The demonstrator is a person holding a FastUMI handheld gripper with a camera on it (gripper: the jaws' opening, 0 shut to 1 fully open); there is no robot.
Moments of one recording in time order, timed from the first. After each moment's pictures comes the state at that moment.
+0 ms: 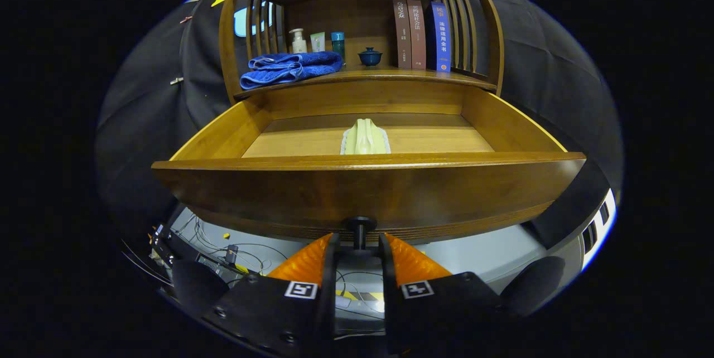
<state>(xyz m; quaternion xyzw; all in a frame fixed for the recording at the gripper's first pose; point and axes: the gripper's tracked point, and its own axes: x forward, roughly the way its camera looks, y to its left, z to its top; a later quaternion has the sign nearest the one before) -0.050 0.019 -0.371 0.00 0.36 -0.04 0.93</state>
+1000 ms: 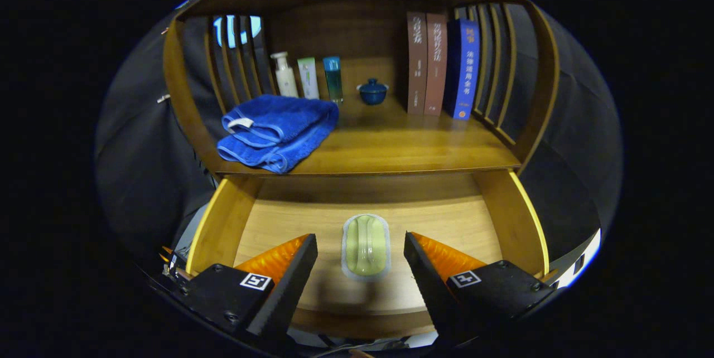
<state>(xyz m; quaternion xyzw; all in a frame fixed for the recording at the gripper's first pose) 0.112 0.008 -0.282 0.01 0.42 -0.04 0.90</state>
